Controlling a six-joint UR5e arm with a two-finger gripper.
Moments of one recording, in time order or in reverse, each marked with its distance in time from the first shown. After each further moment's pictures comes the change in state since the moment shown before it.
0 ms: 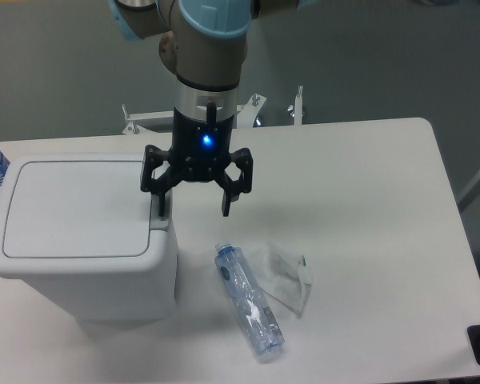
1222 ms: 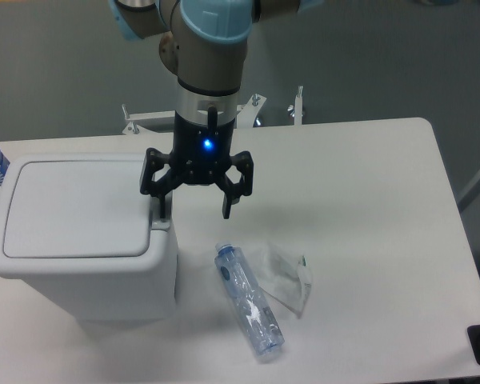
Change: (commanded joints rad) arm 0.000 -0.012 0.000 0.002 0.002 0.003
